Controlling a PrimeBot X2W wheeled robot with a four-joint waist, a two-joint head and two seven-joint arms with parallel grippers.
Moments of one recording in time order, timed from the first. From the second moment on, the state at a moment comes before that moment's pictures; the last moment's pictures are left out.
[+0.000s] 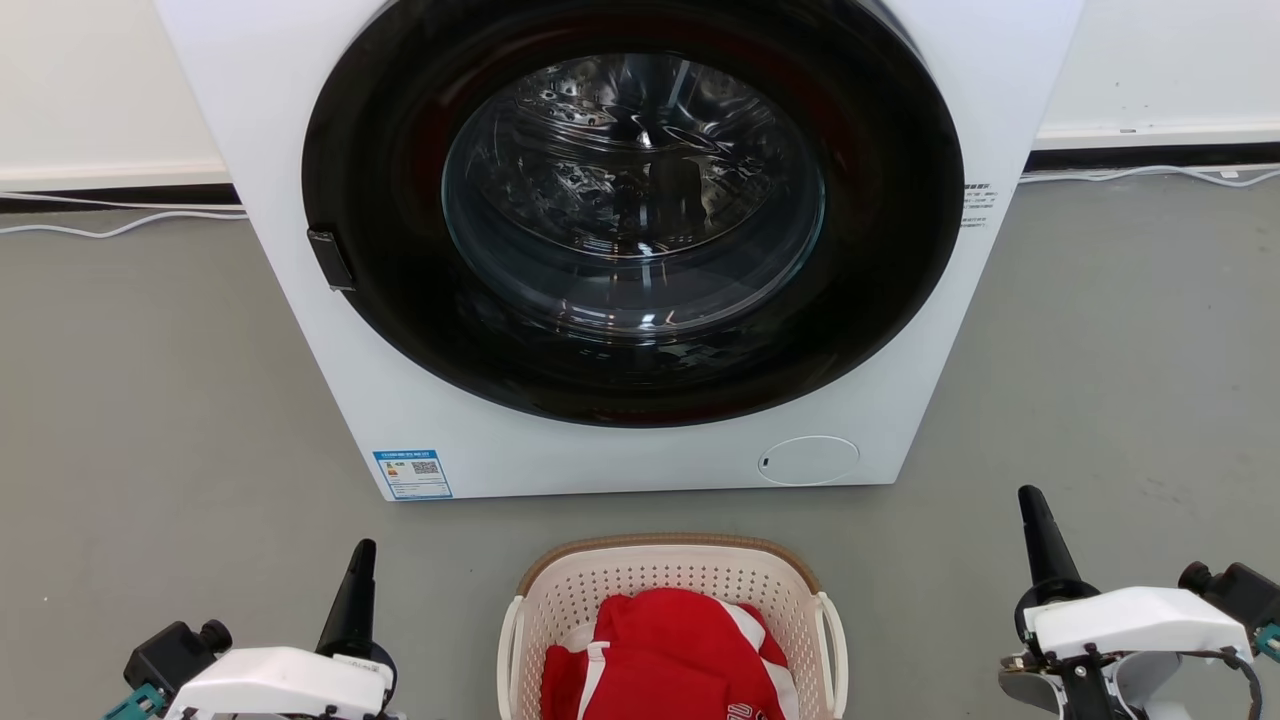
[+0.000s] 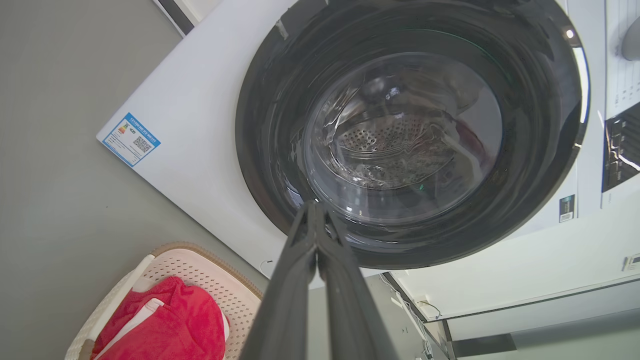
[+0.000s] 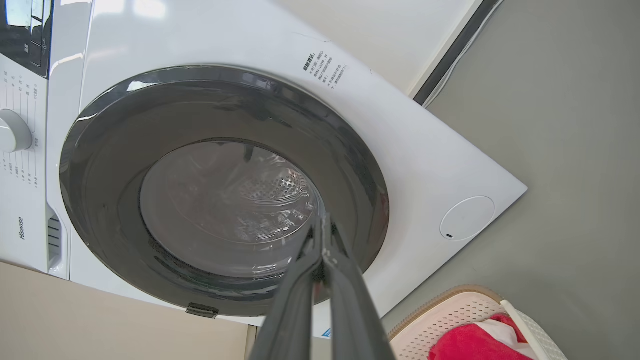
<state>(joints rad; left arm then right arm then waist) -0.03 0.03 0.04 0.29 -1.05 -0.12 -0.03 -0.10 -0.06 -0.07 0.34 1.05 0.13 -0.03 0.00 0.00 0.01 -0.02</state>
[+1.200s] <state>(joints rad) -0.05 0.04 0.07 0.28 -1.43 -0.12 0.06 -0.10 -0.05 -0.11 0.30 1.43 0.12 0.06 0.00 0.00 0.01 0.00</state>
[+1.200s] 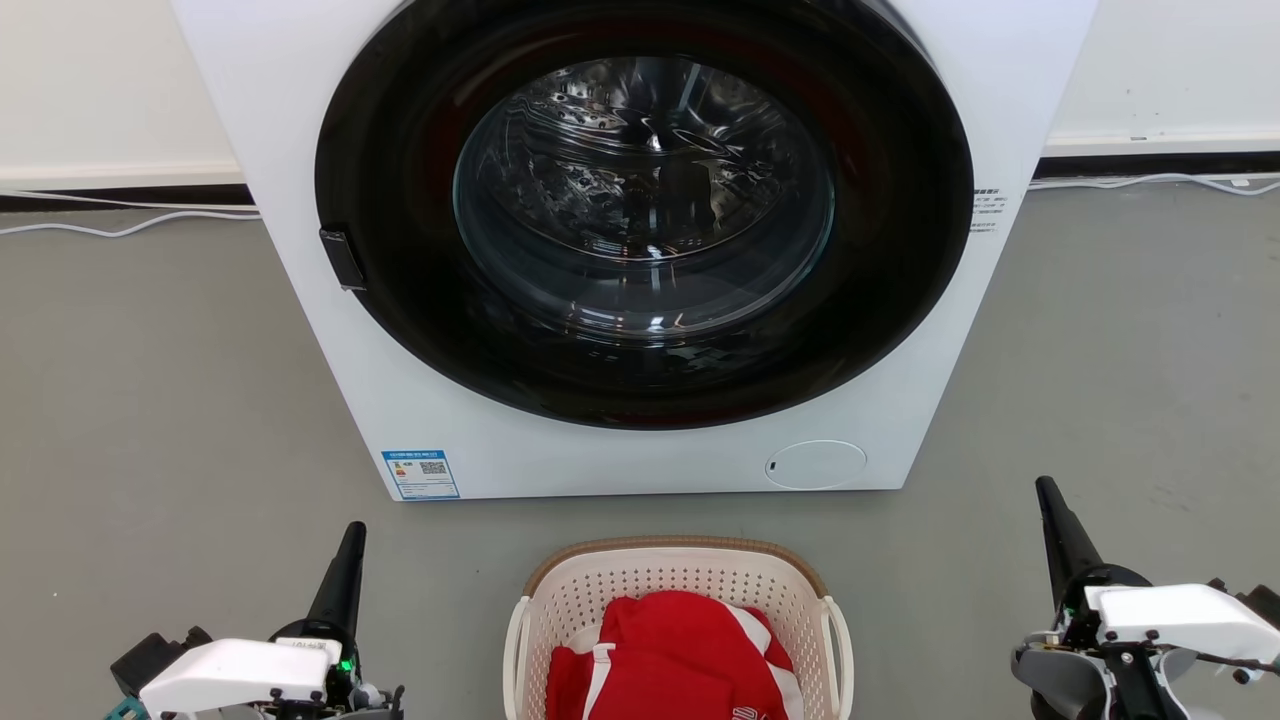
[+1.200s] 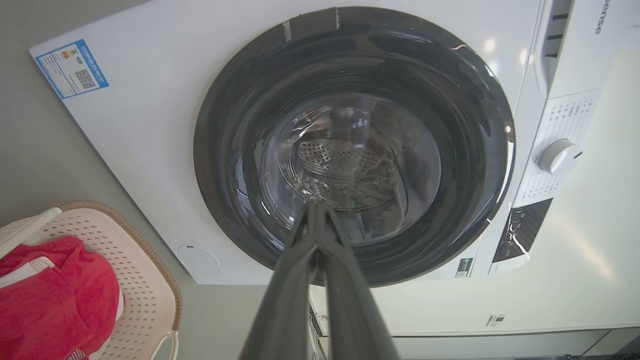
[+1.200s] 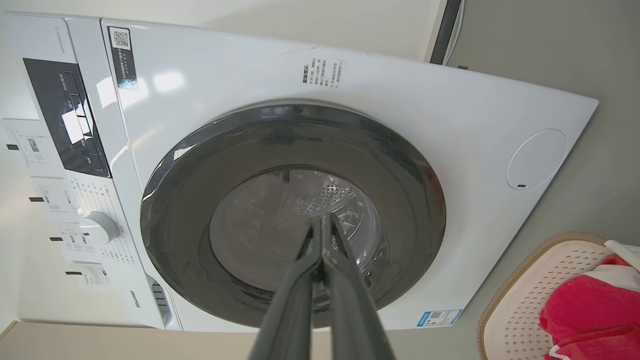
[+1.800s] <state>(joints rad) -0.05 0.04 0.08 0.28 -1.60 -0.12 0.11 -0.10 -0.05 -0.13 0.28 1.60 0.12 0.11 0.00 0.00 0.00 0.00</state>
